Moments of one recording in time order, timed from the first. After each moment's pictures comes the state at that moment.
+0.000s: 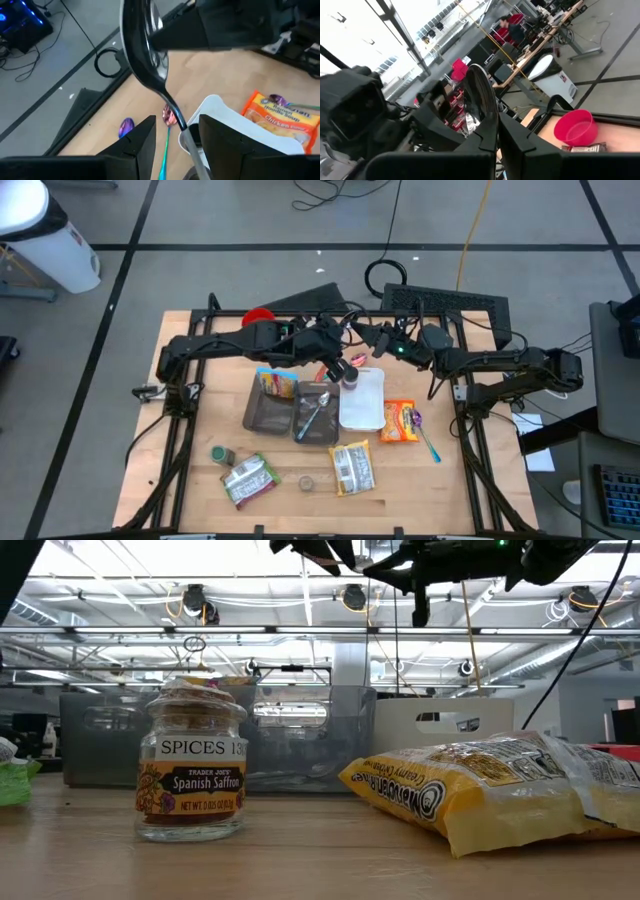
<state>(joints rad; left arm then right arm) 0.02 1.91 2.12 -1.02 -0.50 -0.37 -0.24 1.20 0.70 0.69 0.18 0.79</state>
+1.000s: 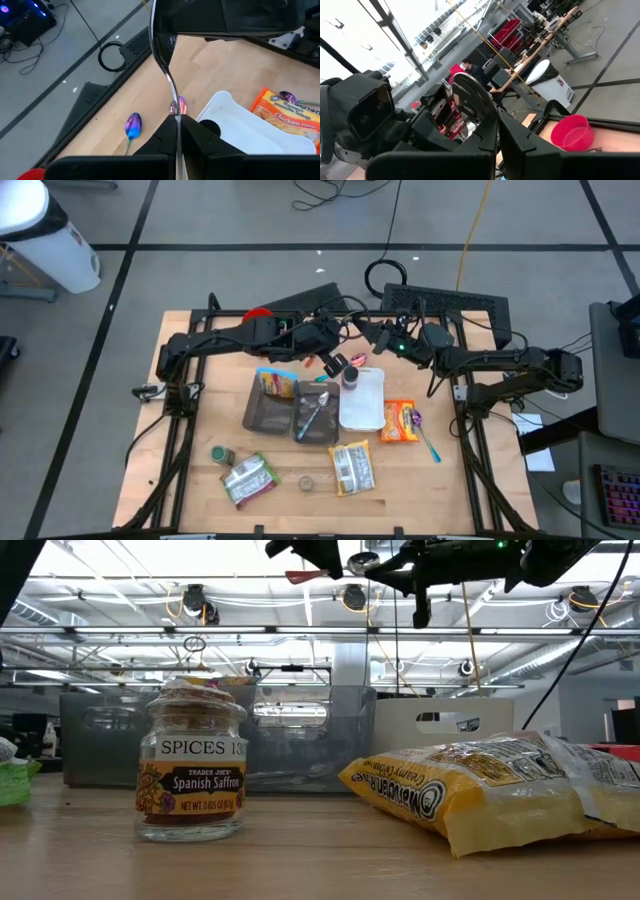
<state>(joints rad) 0.04 1.90 2.12 -1.05 -0.47 -0.37 -0.25 1.20 0.70 0.71 0.18 0.80</state>
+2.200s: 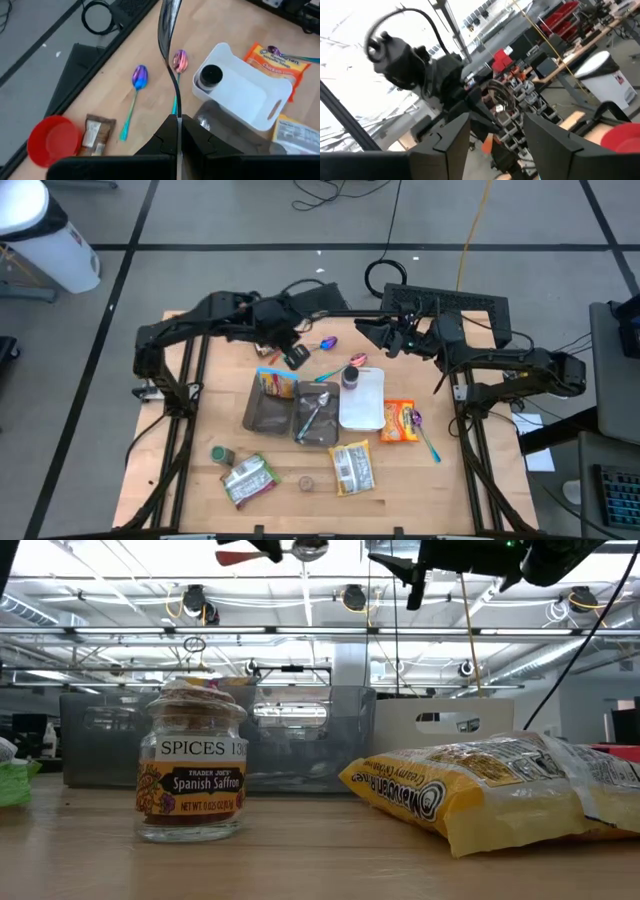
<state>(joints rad) 0.13 1.71 2.11 -1.37 -0.26 -0.40 -0.33 1.16 0.70 0.79 -0.14 0.78</state>
